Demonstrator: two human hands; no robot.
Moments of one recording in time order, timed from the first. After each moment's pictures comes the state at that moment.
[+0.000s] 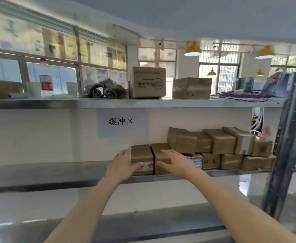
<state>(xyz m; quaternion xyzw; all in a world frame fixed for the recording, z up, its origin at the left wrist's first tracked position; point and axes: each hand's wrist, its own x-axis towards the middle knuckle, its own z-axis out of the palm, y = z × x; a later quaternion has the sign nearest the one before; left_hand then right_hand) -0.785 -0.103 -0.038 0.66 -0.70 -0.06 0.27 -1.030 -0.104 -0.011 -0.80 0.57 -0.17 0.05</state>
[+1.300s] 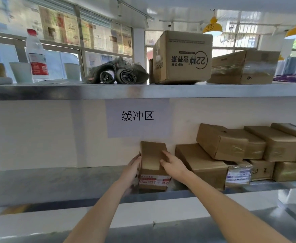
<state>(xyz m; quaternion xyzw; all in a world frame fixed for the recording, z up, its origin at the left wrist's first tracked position) -0.705 -0.261 -0.104 0.57 -0.46 -0.51 0.46 -0.889 -0.292 -0.088 -0.69 0.56 -0.31 0.34</state>
